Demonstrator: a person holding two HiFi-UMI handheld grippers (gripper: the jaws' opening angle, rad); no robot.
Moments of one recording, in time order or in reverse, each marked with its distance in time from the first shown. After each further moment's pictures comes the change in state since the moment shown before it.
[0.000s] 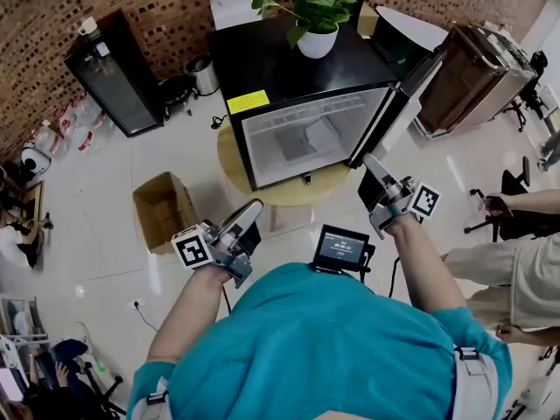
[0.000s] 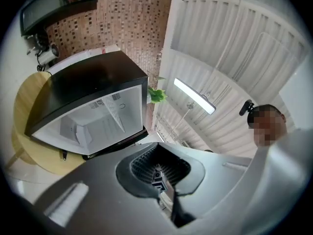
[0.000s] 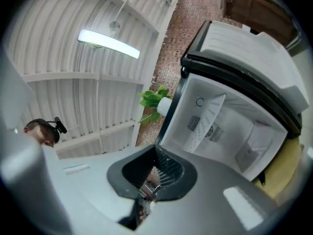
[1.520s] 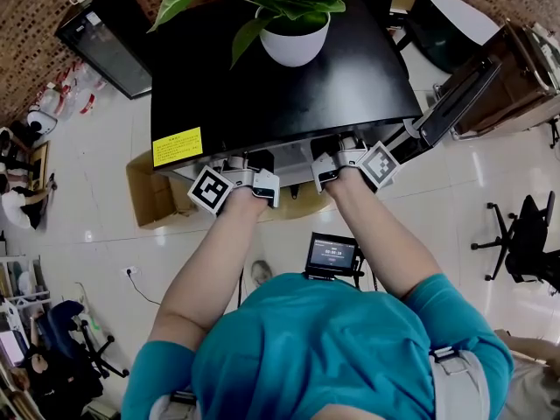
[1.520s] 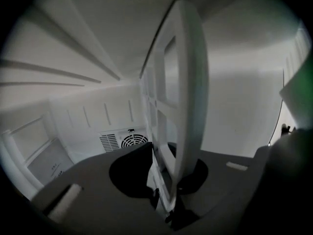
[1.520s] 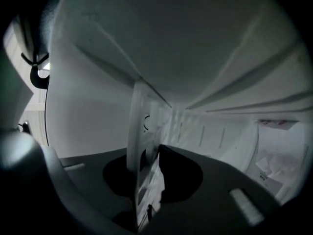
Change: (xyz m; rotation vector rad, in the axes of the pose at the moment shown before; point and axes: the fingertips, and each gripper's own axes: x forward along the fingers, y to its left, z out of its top) left arm 0.175 0.269 0.140 0.061 -0.612 0.375; right arm 0.087 -0.304 0.101 0.242 -0.275 -0.333
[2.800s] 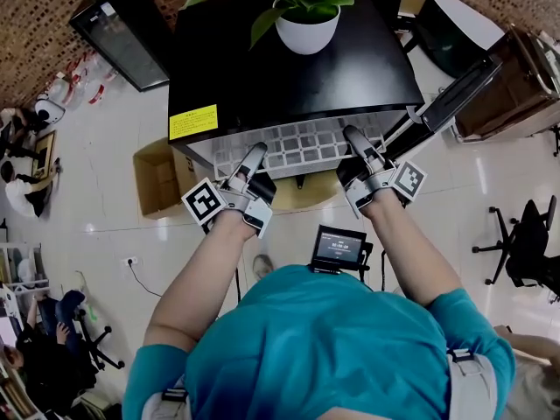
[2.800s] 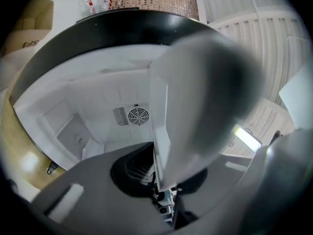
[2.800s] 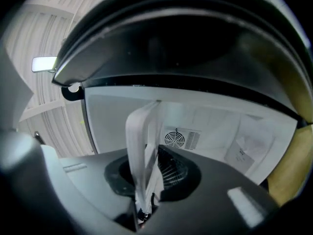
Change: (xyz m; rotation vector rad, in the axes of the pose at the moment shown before) left arm -0.083 0.009 -0.003 -0.135 0.297 0.190; right arm -0.042 0.031 -0.035 0.101 0.267 0.039
